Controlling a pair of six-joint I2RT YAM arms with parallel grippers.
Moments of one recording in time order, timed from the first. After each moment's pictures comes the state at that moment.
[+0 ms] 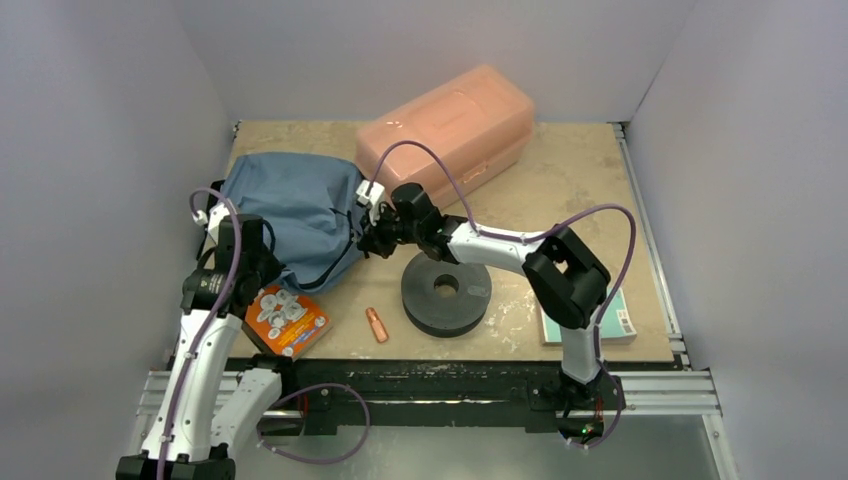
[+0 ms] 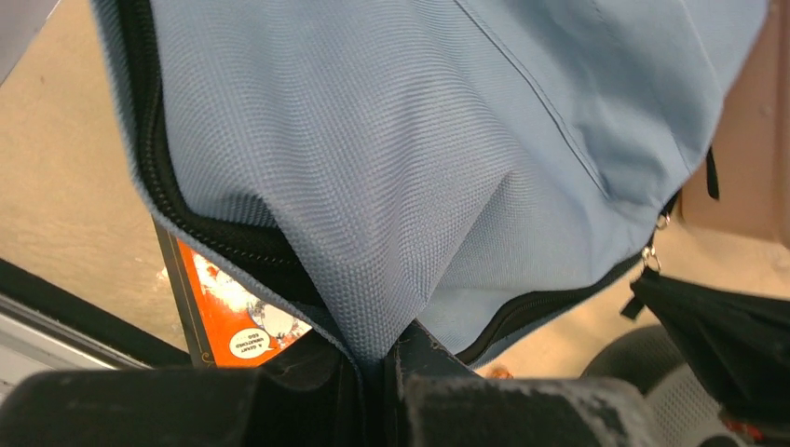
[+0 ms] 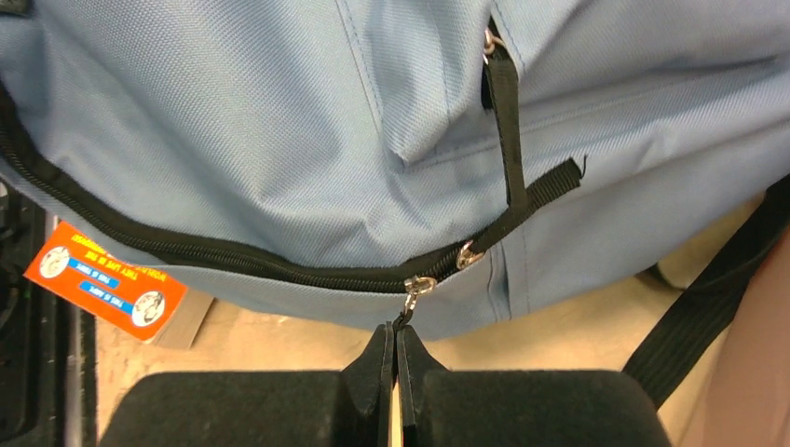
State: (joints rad) left arm -0.08 0.78 0.93 -0.97 -0.31 -0.61; right arm 0.87 1.95 1.32 0.19 -0.38 -0.02
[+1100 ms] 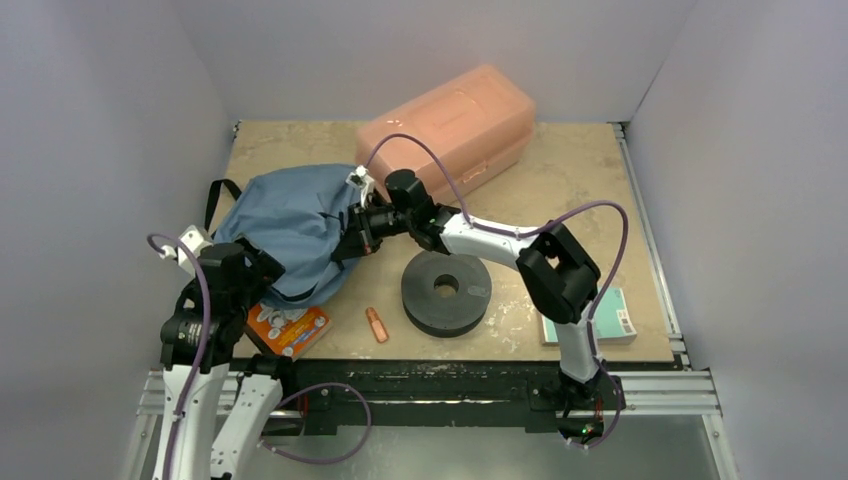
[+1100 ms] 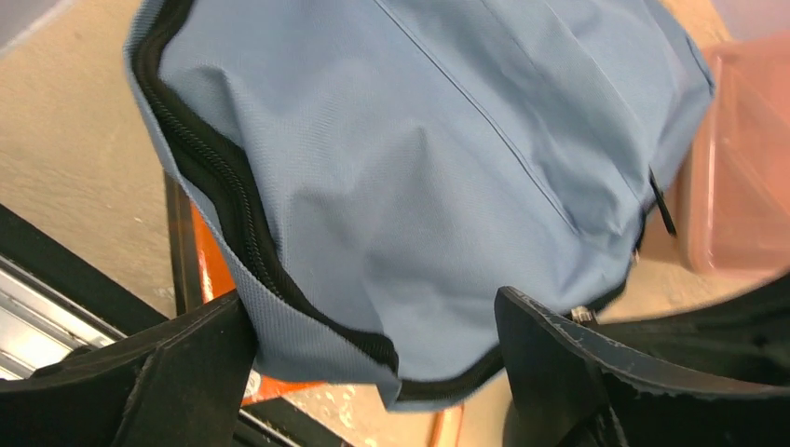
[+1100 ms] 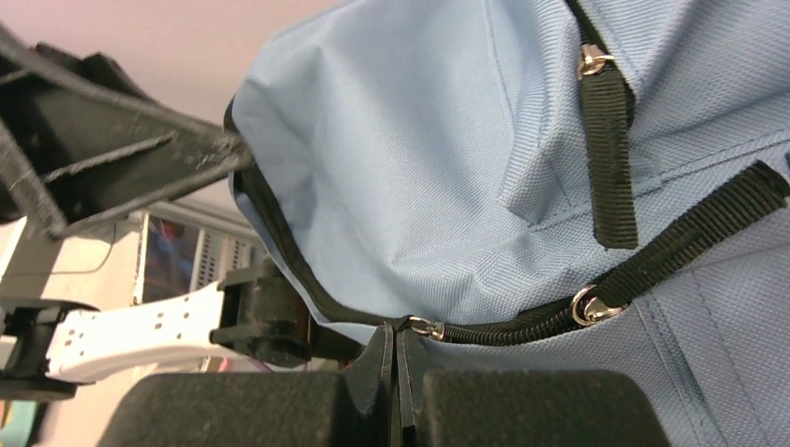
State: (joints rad) left arm -0.07 0.56 0.91 -1.07 -0.39 -0.80; right arm 0.86 2.00 1.45 0.23 -0.78 0.62
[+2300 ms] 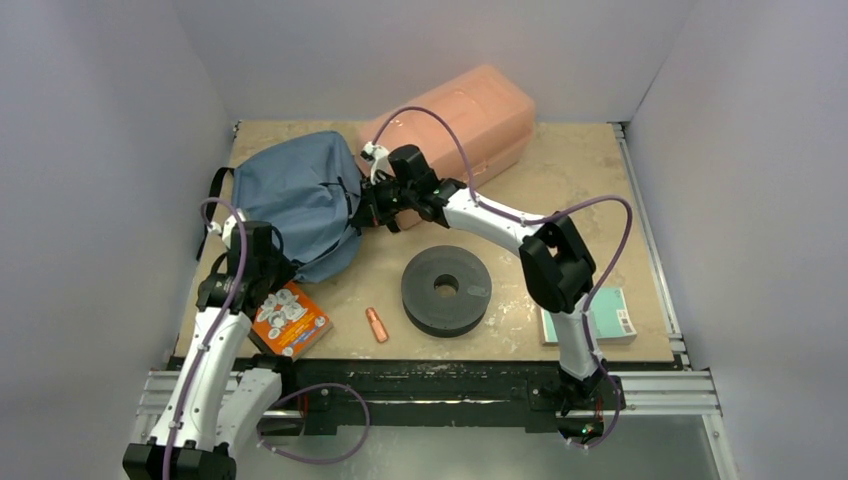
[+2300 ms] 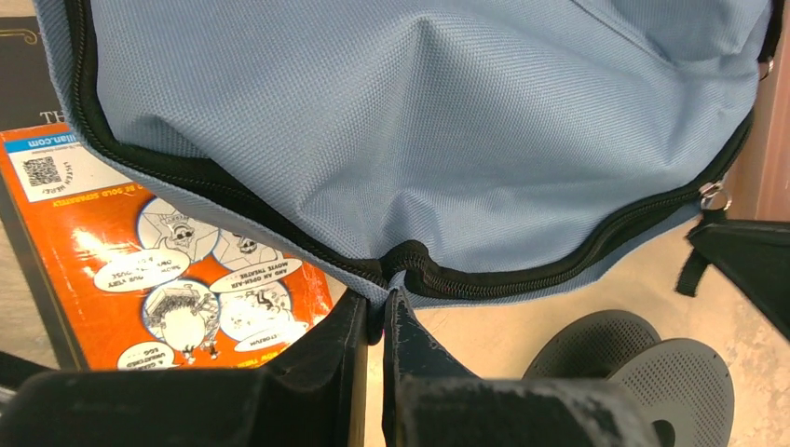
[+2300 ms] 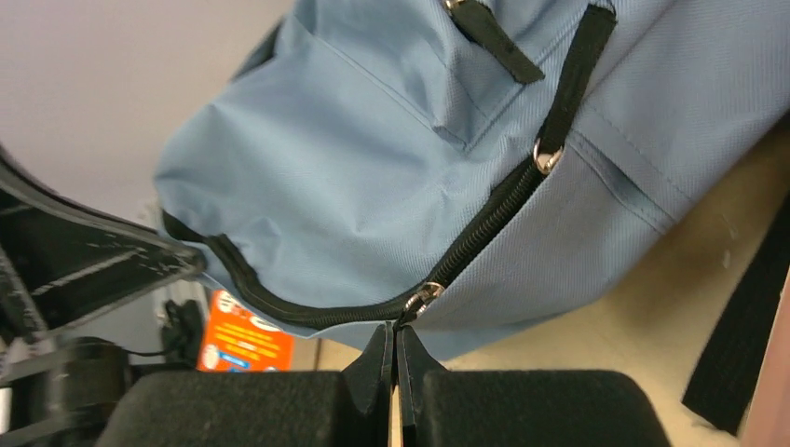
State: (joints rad) left arm -0.07 0.80 0.78 -0.82 -0.19 -0.75; right arm 0.77 2.08 1.69 -0.10 -0.53 0.40
